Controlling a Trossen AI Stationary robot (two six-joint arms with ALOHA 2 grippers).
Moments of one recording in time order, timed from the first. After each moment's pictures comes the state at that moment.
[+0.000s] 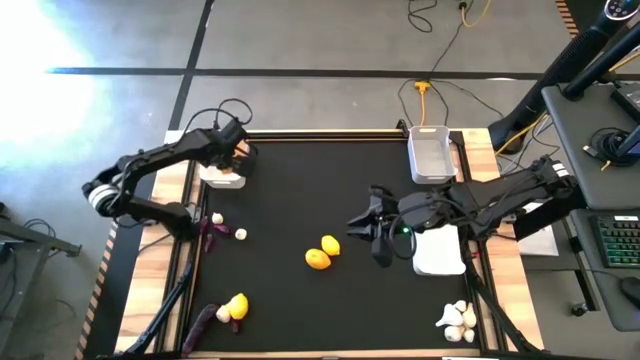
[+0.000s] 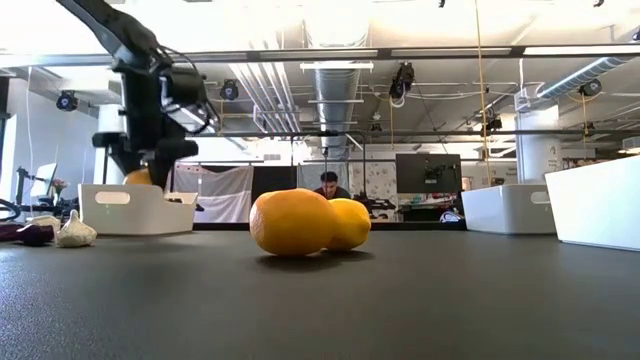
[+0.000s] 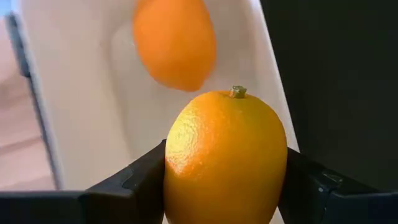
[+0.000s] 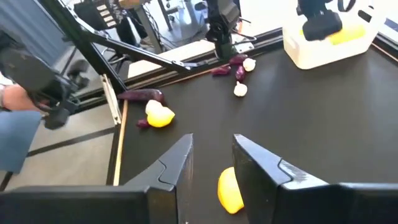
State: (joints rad) left arm 0.83 1.33 0.83 -0.83 -0.29 -0.43; right arm 0.29 1.34 1.30 -0.41 0.23 0.45
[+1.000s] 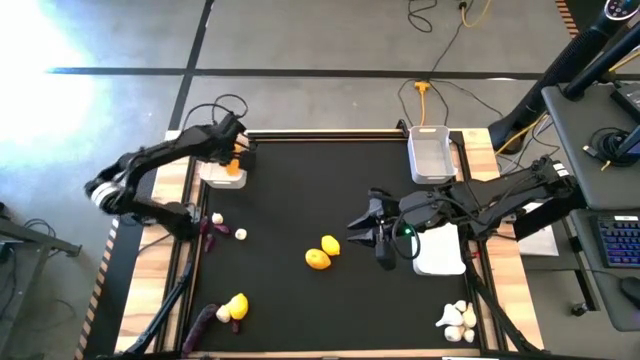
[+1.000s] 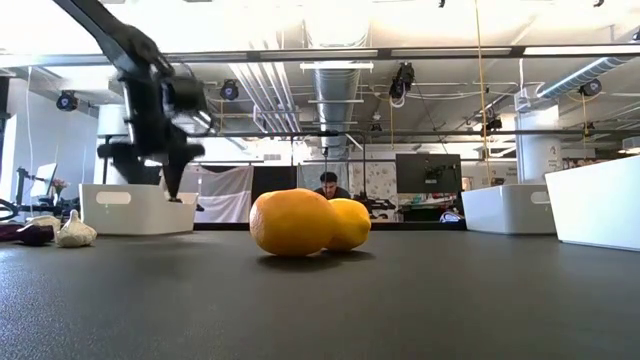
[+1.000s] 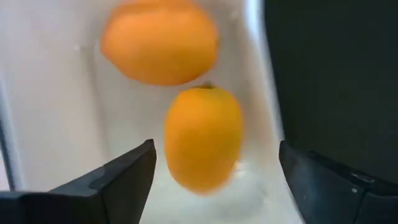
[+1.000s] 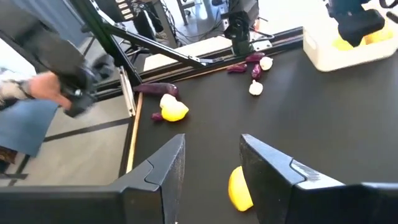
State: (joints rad) left arm 0.89 1.30 0.83 -0.76 -0.20 -0.44; right arm 0.29 1.34 1.31 -0.42 0.16 0.40
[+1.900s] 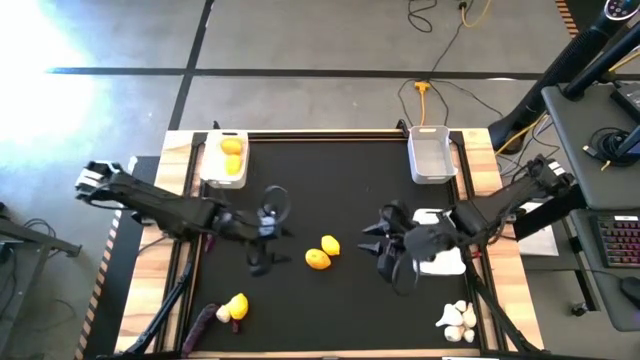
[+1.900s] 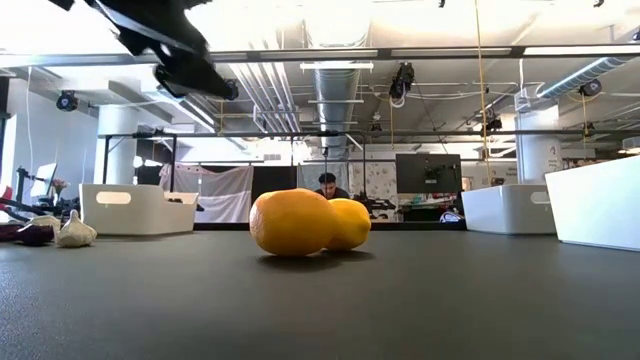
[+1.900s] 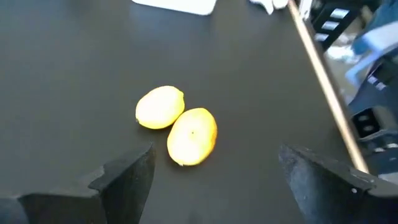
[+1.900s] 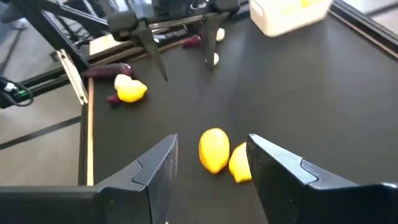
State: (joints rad) left arm -0.27 1.22 0.77 -0.20 -0.09 -0.30; right arm 0.47 1.36 1.31 -0.63 0.49 0.66
